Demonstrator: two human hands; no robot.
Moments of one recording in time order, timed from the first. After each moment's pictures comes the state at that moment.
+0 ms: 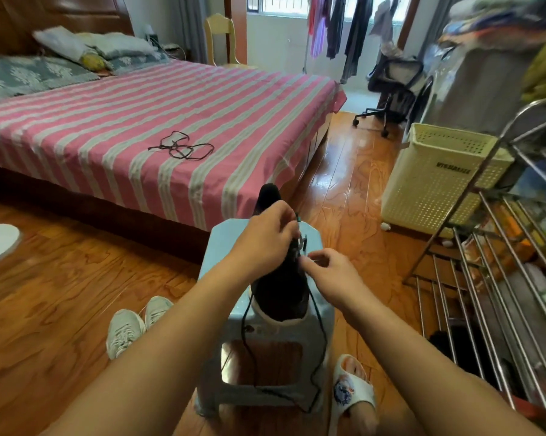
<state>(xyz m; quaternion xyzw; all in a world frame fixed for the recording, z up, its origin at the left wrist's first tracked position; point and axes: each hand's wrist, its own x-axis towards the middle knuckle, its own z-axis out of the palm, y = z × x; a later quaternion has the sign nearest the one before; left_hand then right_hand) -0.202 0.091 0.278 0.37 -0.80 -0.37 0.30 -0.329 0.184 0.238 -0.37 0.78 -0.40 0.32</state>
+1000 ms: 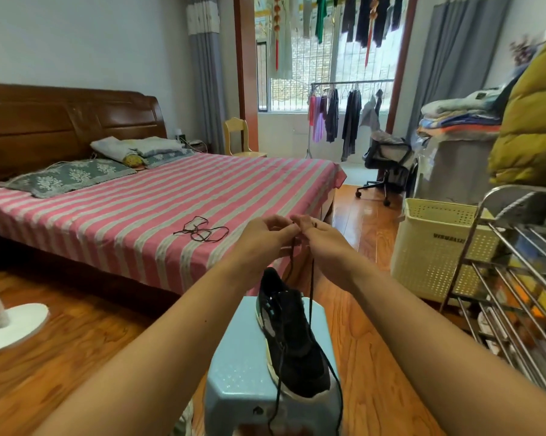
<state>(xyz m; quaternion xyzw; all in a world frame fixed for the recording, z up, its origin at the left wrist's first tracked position) -0.207 0.085 0.418 0.32 -0.66 -0.56 0.39 -0.343 0.127 0.403 -0.50 0.58 -0.54 0.35</state>
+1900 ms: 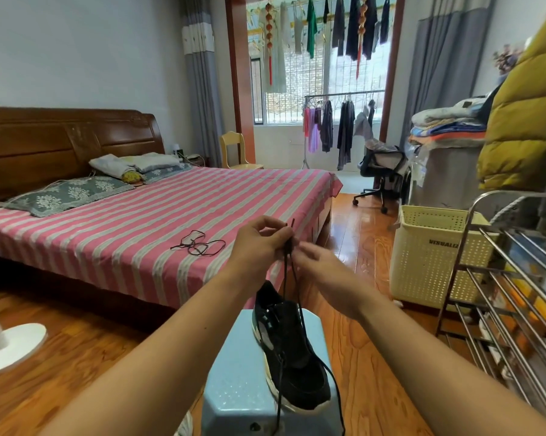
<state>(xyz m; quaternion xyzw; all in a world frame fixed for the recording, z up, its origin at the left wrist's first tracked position) -0.218 0.092 0.428 0.29 -0.61 -0.58 0.46 -0.362 0.149 0.380 -0.56 0.49 -0.53 0.41</state>
